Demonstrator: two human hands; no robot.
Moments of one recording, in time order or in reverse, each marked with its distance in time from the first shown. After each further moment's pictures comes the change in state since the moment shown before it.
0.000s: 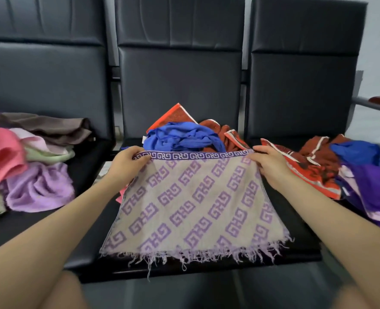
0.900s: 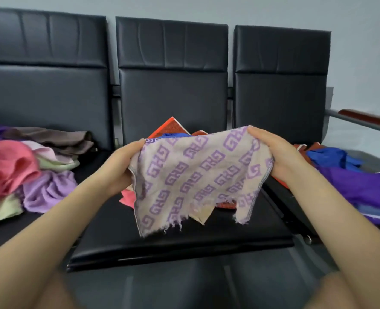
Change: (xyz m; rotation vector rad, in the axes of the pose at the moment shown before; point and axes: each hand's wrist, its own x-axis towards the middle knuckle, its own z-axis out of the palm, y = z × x) left_hand -0.072 0.090 -0.048 -0.788 -0.421 -0.175; right_hand -0.111 -0.102 -0.025 0.301 -0.330 -0.095
